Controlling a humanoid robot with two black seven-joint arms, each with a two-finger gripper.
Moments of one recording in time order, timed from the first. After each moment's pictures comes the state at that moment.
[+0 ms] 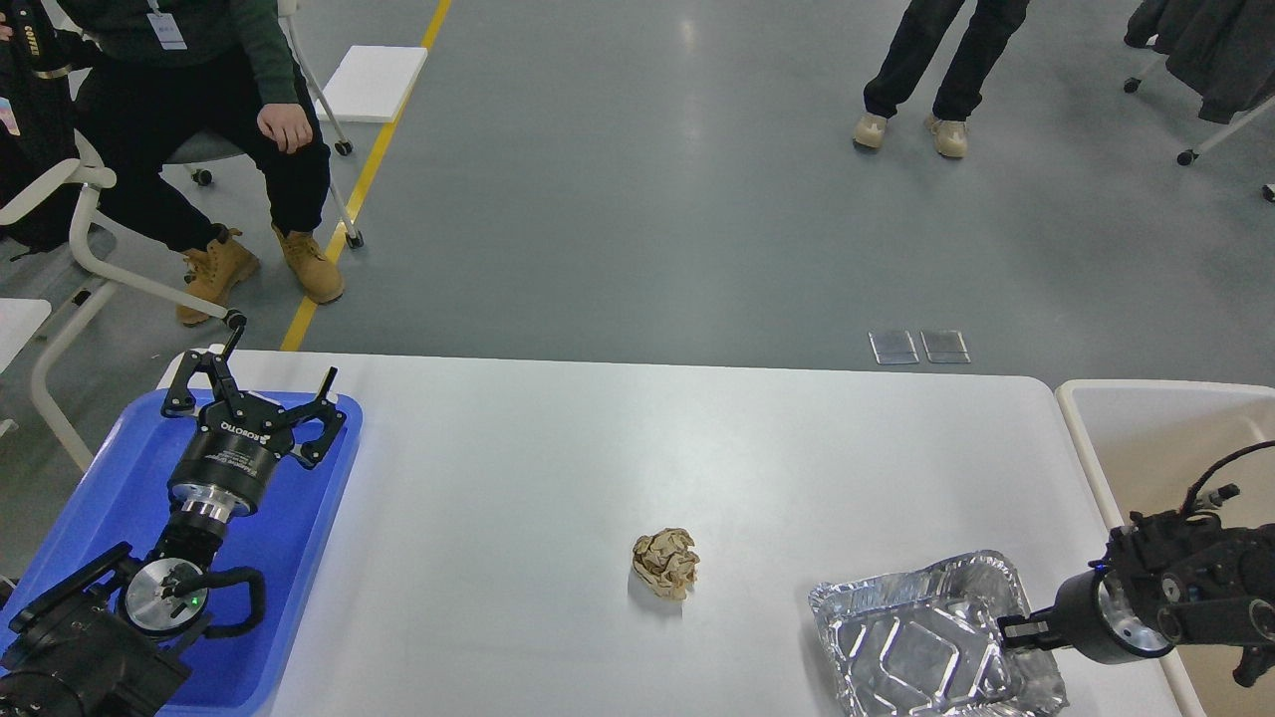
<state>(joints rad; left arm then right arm) -0.48 0.36 -0.88 -0.46 -0.17 -0.78 -0.41 1.30 -0.55 -1.11 1.15 -0.72 0.01 0.26</state>
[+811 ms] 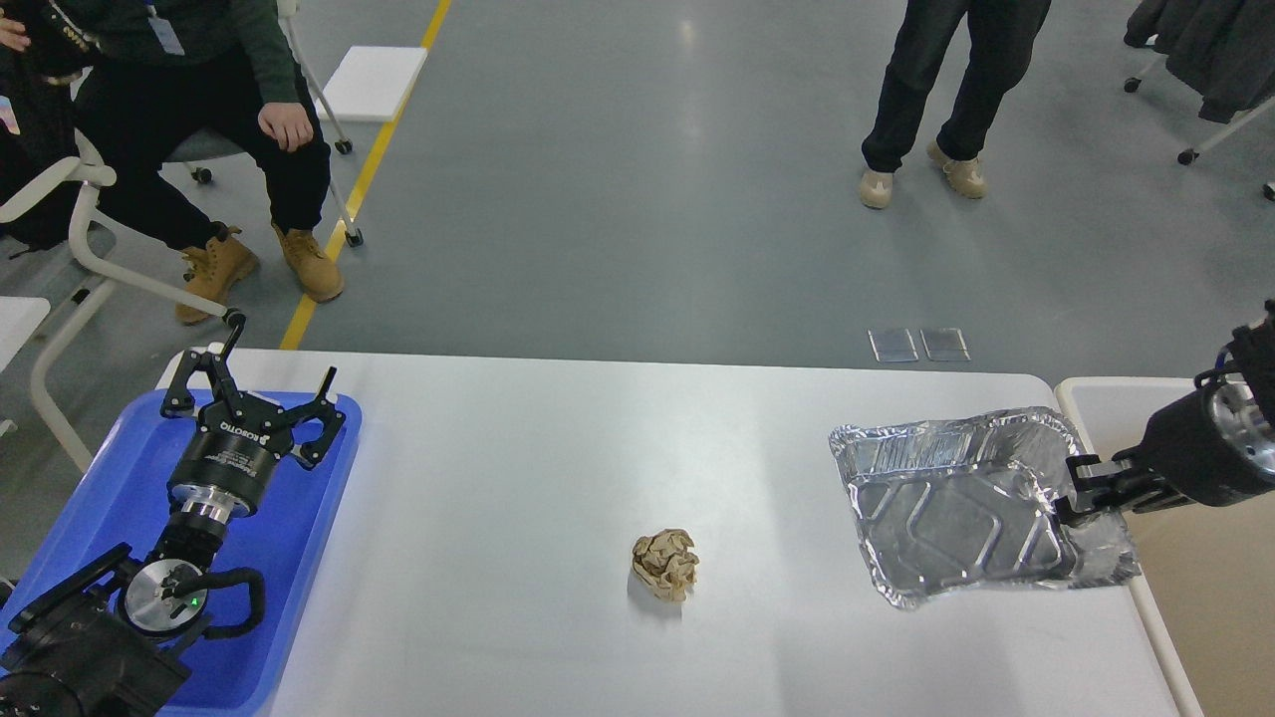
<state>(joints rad) -0.48 0.36 -0.88 -0.46 -0.17 -0.78 -0.41 1.98 -0.77 -1.21 1.41 -0.71 0.48 0.30</state>
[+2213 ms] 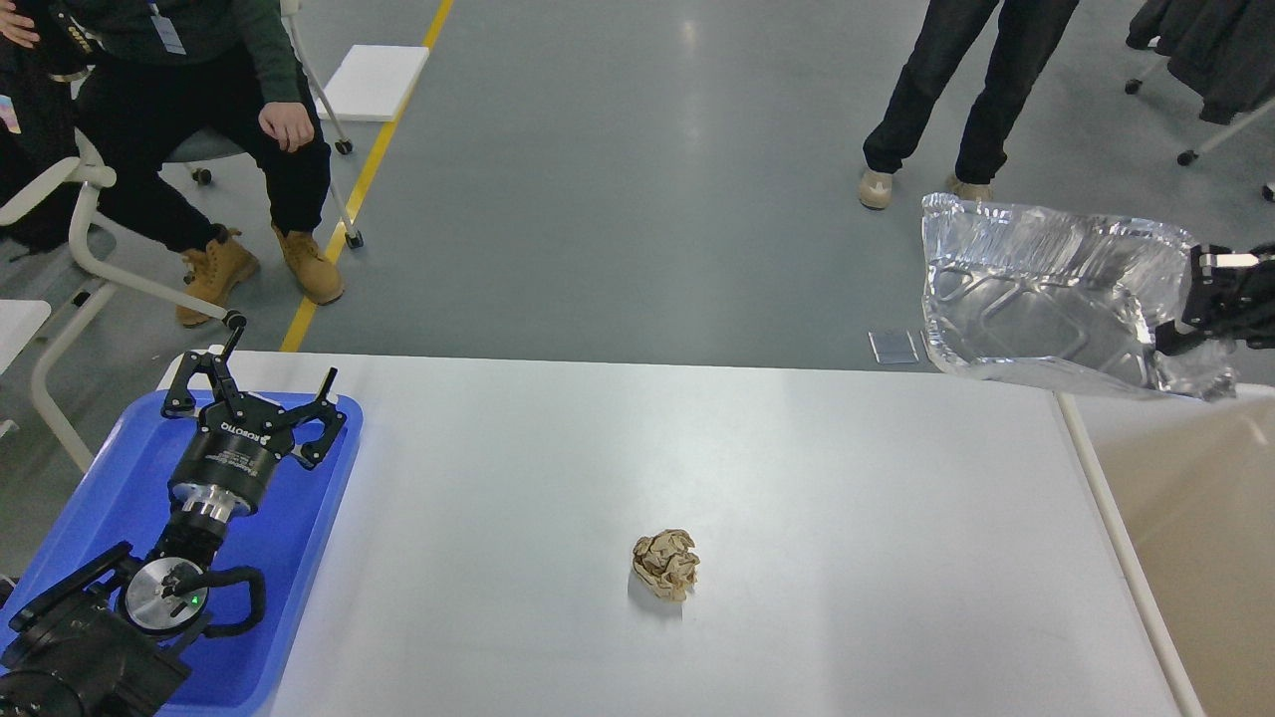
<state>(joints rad) -0.48 0.36 -0.88 -0.46 -0.17 -0.78 -0.41 2.18 -0.80 -1.30 1.12 -0.46 0.78 0.30</state>
